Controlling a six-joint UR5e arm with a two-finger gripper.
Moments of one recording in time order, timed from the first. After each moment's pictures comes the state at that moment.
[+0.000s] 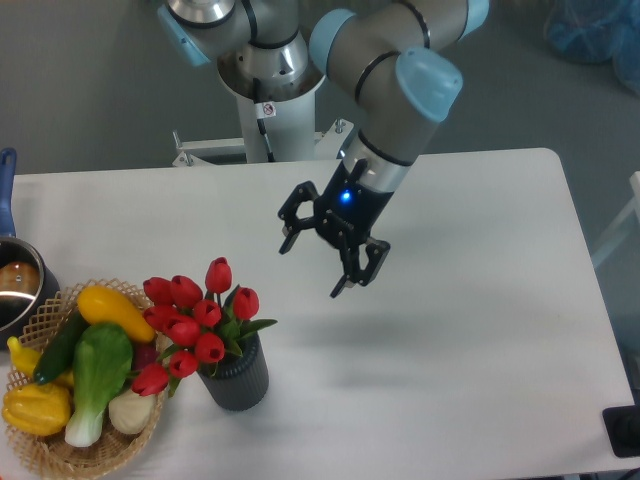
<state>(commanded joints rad) 2.58 -1.76 -1.82 -1.02 0.87 1.25</state>
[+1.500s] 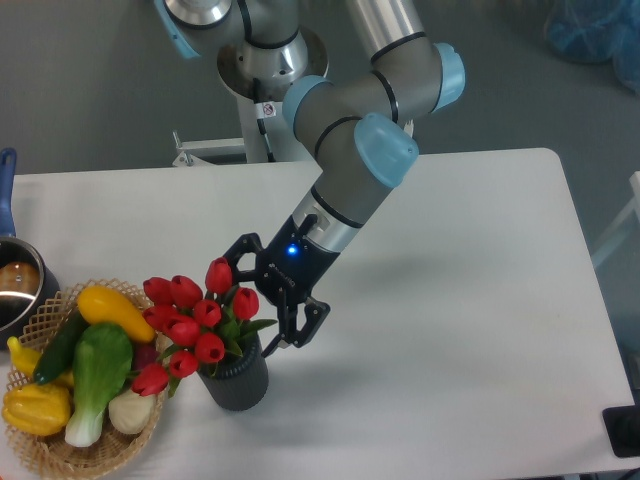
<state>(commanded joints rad) 2.45 -1.88 -1.74 -0.85 0.75 1.13</state>
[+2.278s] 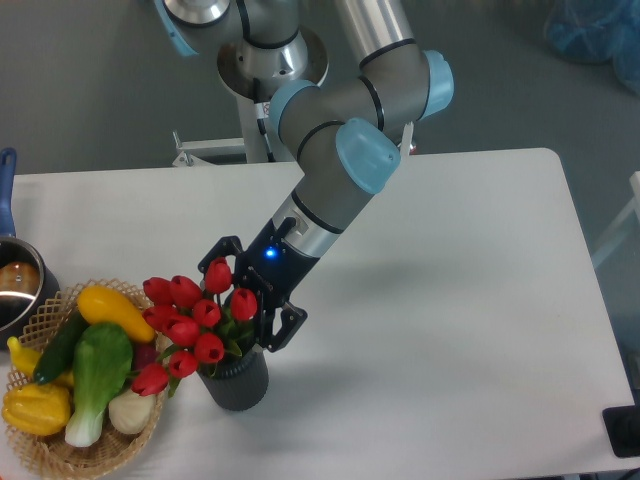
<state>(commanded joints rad) 2.42 -1.91 -1.72 -0.83 0.71 1.14</state>
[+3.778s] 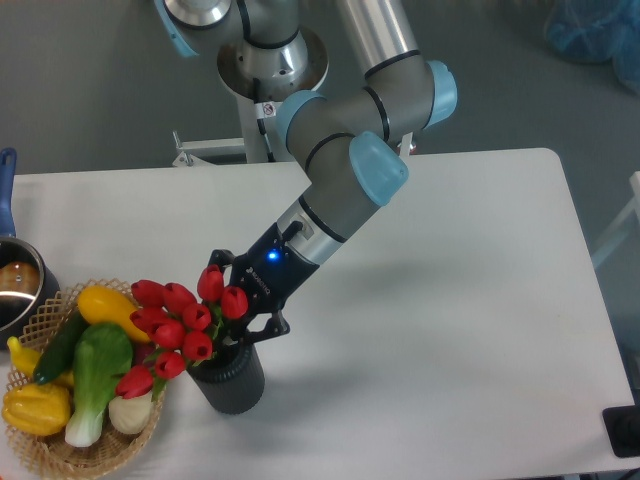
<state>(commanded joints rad) 2.47 -1.91 -1.73 -0.83 0.53 1.17</state>
